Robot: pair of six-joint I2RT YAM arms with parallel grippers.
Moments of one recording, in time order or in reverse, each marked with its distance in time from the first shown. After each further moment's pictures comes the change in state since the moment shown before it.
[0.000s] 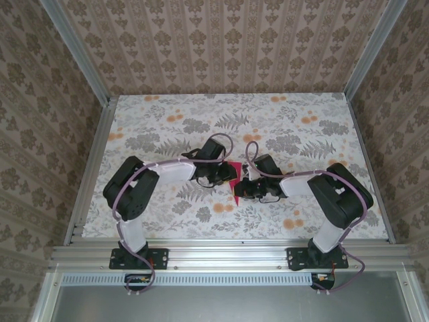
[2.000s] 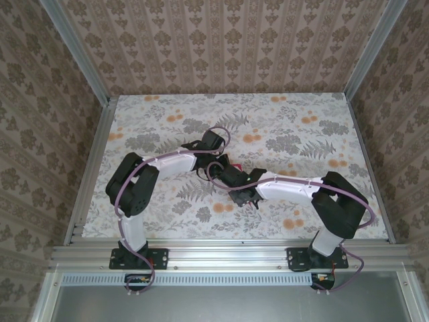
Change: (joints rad) left arm 0.042 0.034 0.126 -0.188 -0.050 -0.024; right arm 0.390 -0.034 0.359 -0.787 0.910 -0.340
